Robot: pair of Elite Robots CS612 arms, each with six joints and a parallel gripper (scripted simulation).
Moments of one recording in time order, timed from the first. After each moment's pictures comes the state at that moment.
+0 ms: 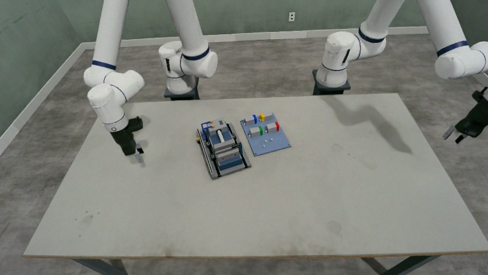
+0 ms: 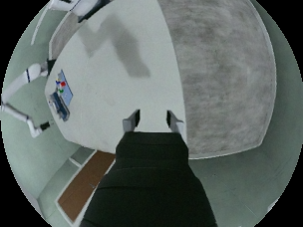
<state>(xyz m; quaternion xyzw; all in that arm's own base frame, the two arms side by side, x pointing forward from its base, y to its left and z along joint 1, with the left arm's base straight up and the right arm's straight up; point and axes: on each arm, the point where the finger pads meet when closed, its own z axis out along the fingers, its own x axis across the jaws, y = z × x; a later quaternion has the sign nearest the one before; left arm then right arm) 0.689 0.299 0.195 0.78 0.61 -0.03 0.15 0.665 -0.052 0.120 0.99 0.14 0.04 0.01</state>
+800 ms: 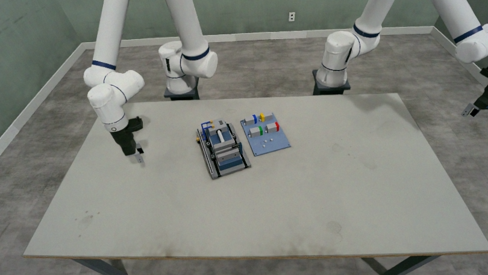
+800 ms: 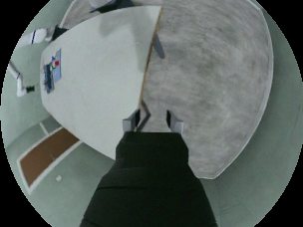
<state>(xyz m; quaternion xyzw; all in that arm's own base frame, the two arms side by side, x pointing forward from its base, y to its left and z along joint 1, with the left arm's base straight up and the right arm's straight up) 0.548 0.454 0.191 0.62 0.77 -0.02 0.11 0.665 -0.052 0.120 0.99 0.14 0.04 0.01</state>
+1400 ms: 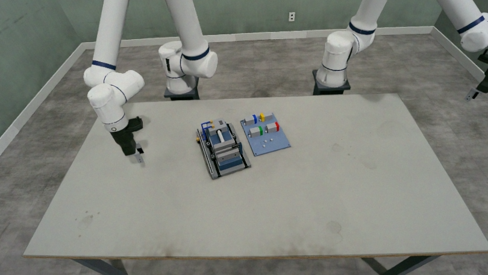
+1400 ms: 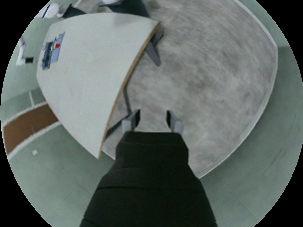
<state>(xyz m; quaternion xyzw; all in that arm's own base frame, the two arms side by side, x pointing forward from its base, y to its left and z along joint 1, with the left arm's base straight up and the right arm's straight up) 0.435 0.531 0.188 0.50 0.86 -0.01 0.09 0.665 -0.052 0.120 0.99 0.14 0.04 0.01</state>
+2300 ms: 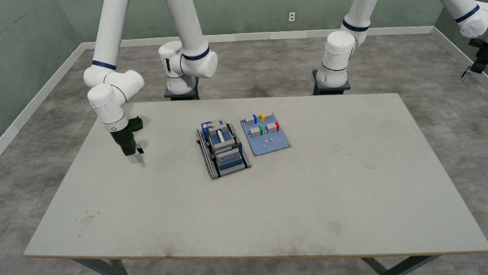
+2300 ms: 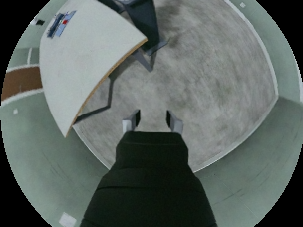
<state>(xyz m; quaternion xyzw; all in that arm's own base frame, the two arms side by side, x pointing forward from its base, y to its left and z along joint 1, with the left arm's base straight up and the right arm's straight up) 0.279 0.593 0.184 0.33 0.94 -0.01 0.06 0.665 -0.052 0.120 0.99 0.14 0.04 0.01</state>
